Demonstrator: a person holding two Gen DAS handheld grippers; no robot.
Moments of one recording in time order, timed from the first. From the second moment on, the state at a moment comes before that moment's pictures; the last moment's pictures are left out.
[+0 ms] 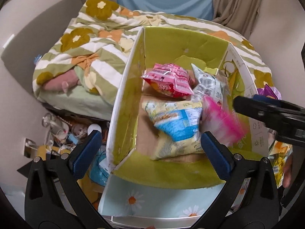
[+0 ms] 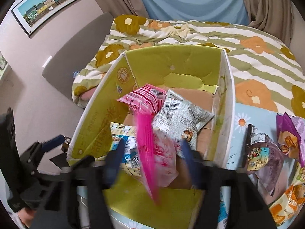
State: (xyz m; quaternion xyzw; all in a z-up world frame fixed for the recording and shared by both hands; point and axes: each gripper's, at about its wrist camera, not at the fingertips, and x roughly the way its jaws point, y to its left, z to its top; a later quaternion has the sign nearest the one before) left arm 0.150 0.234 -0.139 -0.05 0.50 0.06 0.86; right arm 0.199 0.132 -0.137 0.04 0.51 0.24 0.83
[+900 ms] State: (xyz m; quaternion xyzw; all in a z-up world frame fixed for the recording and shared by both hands) left arm 0.116 0.188 -0.066 -0.05 0.44 0.02 0.90; right arm 0.118 0.061 -0.044 0.04 0.42 0.18 0.89
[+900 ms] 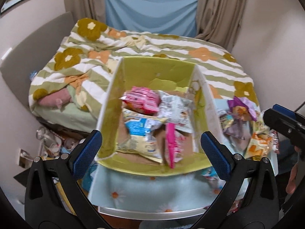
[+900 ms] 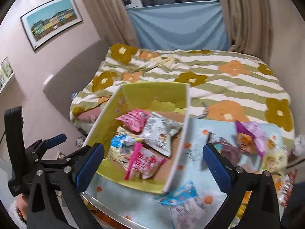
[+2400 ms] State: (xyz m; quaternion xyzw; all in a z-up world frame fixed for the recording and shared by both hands) left arm 0.098 0.010 -0.243 -0.17 0.53 0.06 0.83; right arm 0.036 -0.164 -0.226 0.09 0.53 0.11 0.83
